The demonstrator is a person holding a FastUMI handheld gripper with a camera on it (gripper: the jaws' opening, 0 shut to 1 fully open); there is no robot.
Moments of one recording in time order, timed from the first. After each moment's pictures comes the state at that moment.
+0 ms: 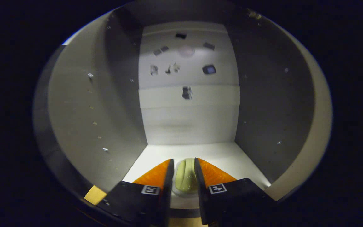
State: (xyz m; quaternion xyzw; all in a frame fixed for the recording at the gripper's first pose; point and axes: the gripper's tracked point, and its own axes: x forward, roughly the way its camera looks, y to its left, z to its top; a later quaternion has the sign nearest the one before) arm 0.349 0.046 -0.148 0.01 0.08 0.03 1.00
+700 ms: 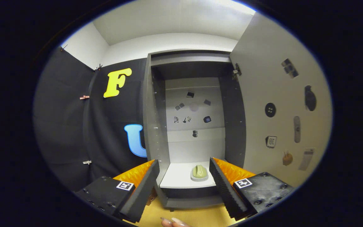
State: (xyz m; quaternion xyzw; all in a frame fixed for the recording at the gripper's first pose) arm 0.117 0.069 -0.057 0.02 -0.04 0.01 1.00
